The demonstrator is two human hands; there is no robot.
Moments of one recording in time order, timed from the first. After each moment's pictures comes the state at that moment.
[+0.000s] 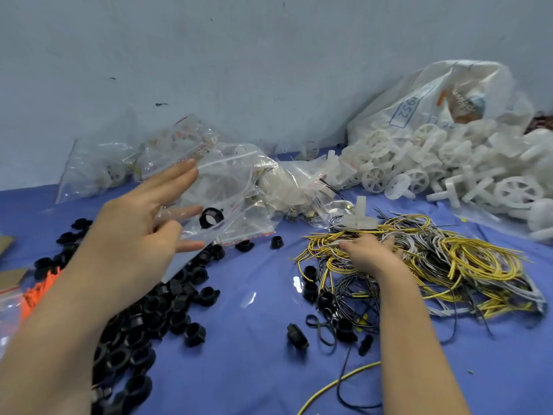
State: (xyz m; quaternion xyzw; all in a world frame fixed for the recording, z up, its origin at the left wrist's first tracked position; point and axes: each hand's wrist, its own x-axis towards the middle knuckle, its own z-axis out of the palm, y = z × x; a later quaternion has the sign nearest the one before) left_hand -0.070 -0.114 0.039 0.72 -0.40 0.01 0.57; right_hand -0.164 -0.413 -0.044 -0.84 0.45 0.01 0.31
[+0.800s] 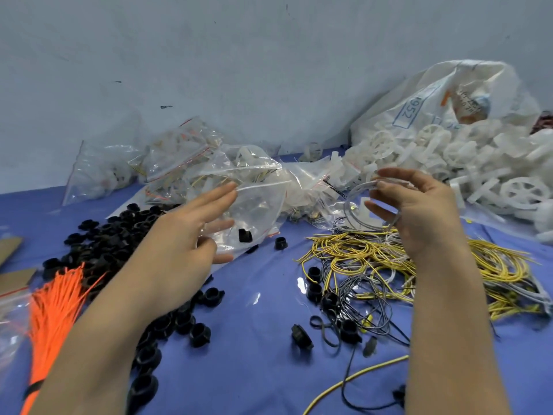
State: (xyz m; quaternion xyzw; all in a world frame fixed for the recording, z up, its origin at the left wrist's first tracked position) left_hand -0.085 -0.136 0.035 0.76 -0.41 -0.04 0.51; right_hand -0.198 -0.393 0.036 -0.57 0.22 -0.43 0.67
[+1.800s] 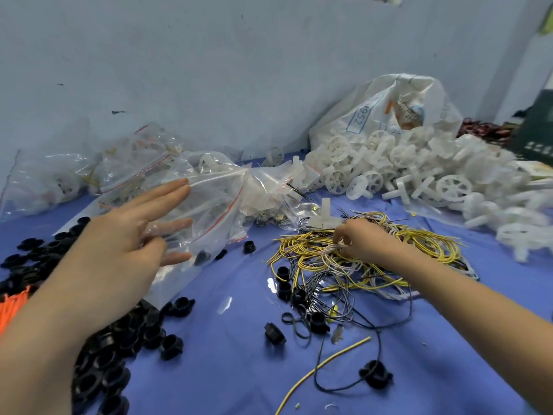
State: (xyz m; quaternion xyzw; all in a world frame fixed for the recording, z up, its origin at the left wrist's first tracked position) left_hand -0.062 -0.118 0.033 0.69 -0.46 -0.04 0.56; right_hand -0.199 -0.458 -0.020 -0.97 0.24 -0.01 0.01
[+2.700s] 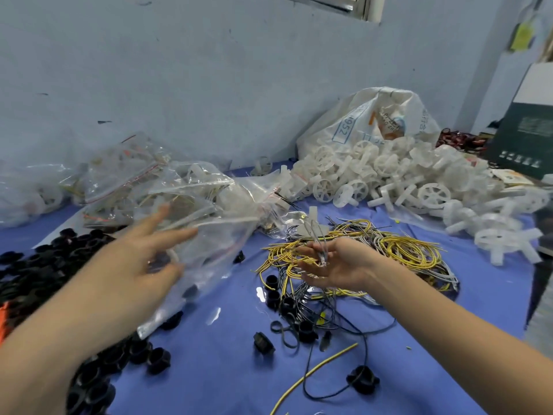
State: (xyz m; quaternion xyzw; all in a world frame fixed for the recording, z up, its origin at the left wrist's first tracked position) left_hand -0.086 -0.127 0.042 0.79 -0.45 -0.02 0.42; right_hand -0.208 -0.404 -0.010 -0.44 0.34 -0.07 0.83
